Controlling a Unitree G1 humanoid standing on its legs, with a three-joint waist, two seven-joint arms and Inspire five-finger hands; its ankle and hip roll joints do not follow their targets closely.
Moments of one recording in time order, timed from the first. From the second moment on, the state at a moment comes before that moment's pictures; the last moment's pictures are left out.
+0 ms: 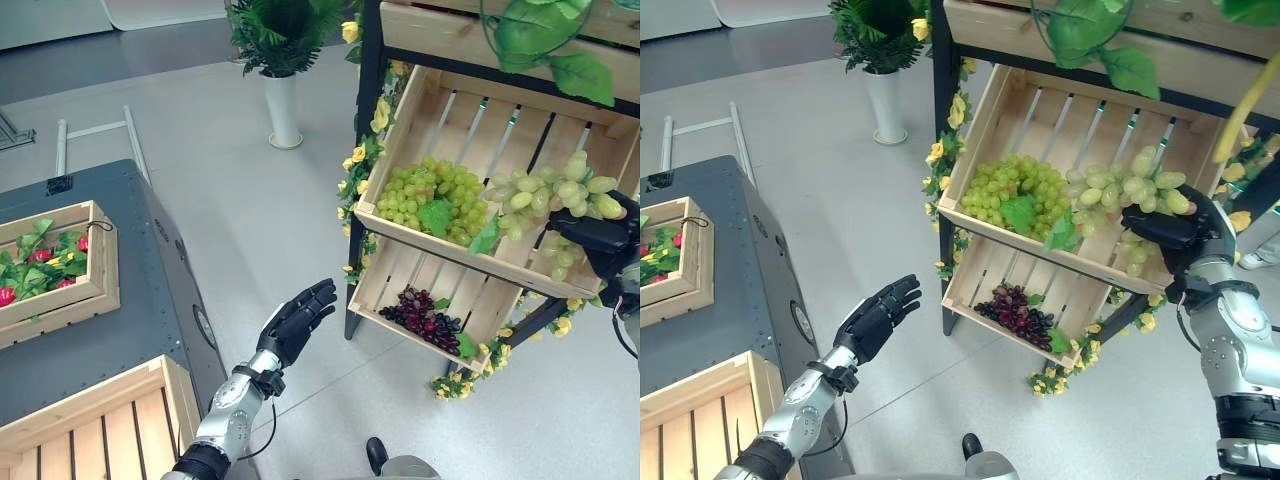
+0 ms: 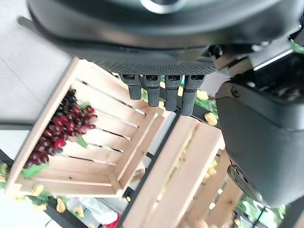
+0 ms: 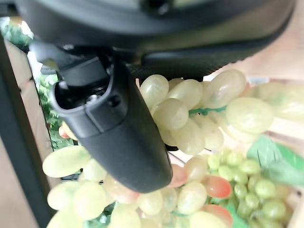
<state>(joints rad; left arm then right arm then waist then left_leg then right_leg) -0.08 0.36 -0.36 0.45 -0.80 -0.24 -0.38 -0.22 -0.90 -0.20 0.29 0.79 0.08 0.06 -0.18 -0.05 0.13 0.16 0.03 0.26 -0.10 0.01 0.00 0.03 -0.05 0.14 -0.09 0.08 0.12</state>
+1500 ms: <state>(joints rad) -0.05 0.33 -0.25 0.50 -0.88 -0.28 -0.27 -0.21 -0.97 -0.13 0.24 0.48 0.08 0.01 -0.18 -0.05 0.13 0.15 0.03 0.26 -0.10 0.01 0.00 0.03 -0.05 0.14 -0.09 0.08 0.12</state>
